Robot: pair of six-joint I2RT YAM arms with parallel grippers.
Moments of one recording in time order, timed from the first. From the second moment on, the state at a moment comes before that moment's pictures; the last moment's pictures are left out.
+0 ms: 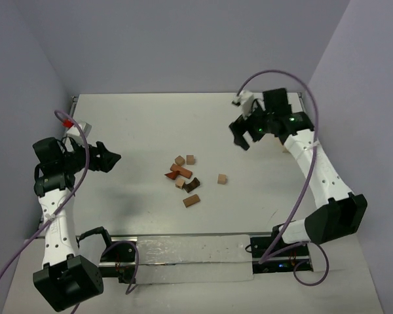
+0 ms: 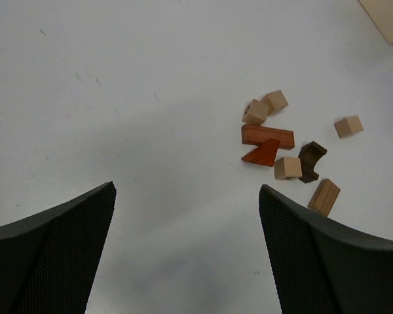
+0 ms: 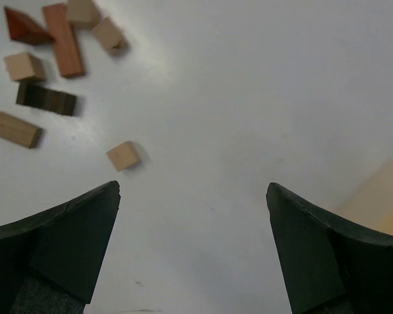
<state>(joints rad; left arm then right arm) 0.34 0.91 0.81 -0.46 0.84 0.16 0.21 1.37 1.44 -0.86 -0.34 -0.48</state>
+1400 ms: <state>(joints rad) 0.33 1.03 0.73 -0.35 0.83 0.17 0.82 2.02 1.46 -0.54 -0.14 -0.32</state>
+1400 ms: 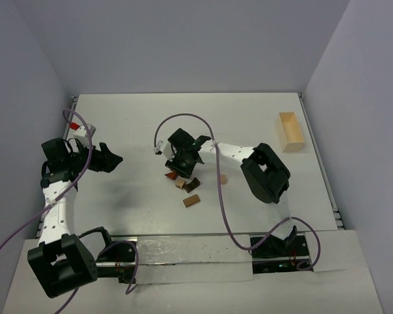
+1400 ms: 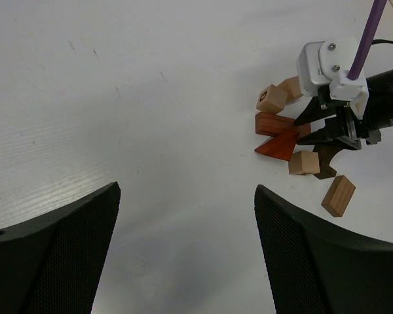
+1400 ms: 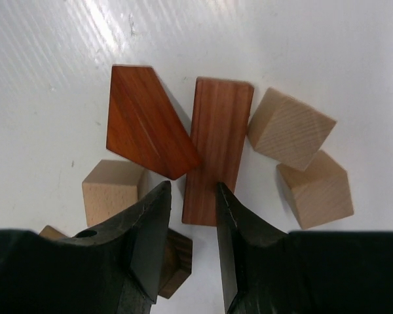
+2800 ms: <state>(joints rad) 0.33 1.04 0.71 -0.33 0.82 0.16 0.82 2.10 1.53 -0.54 -0.04 -0.24</state>
